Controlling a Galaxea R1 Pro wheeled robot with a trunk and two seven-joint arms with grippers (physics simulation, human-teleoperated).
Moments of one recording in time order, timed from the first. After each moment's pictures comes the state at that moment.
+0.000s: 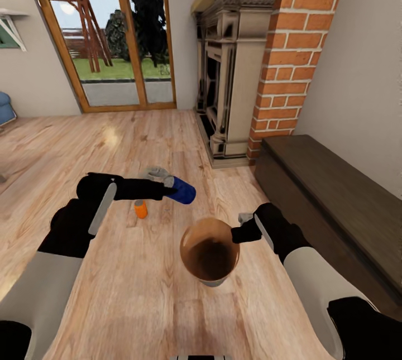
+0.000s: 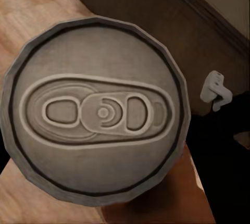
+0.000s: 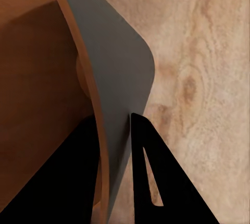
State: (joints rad) left arm -0.89 0.14 -0.18 -1.34 0.19 1.05 -0.67; right arm -0.94 0.04 0.14 -0.66 0.09 1.05 0.40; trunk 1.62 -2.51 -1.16
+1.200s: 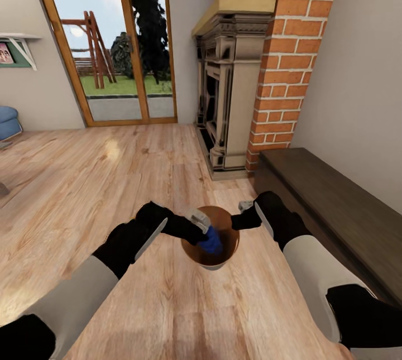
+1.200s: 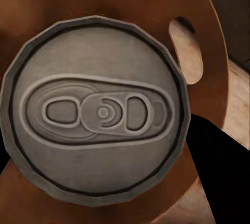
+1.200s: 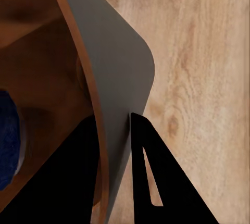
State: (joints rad) left arm -0.88 0.02 -0.59 -1.04 0.17 0.92 -0.59; right arm -1.00 0.04 0.13 -0.66 0.11 1.04 0.40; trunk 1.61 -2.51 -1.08
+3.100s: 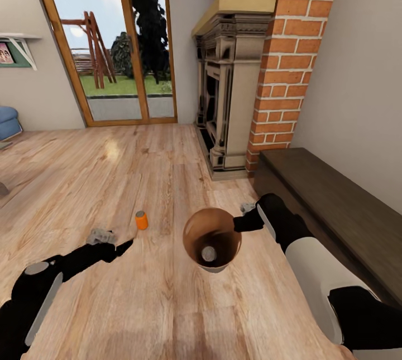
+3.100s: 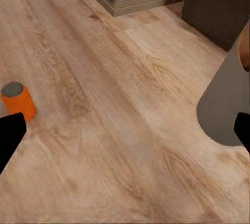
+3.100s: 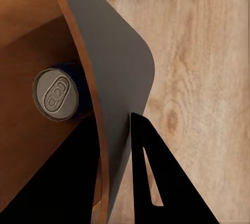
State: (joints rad) left arm -0.31 0.27 0.11 -1.45 0.07 0.46 -0.60; right arm -0.99 0.03 0.12 -0.66 0.10 1.04 0.41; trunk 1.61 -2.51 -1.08
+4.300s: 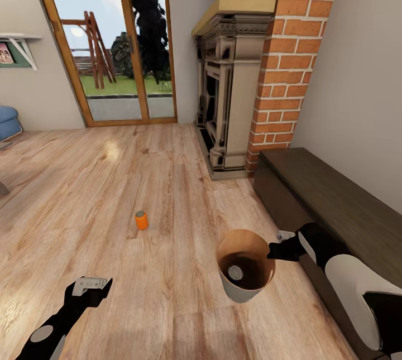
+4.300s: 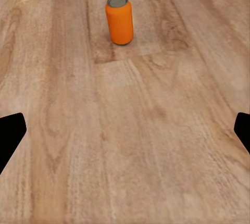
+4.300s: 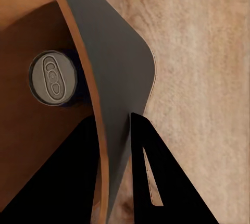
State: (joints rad) left arm -0.23 0.21 0.14 -0.91 0.01 -0.09 -0.20; right arm -0.95 -0.19 -0.01 -0.35 0.11 0.86 0.54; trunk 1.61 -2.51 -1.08
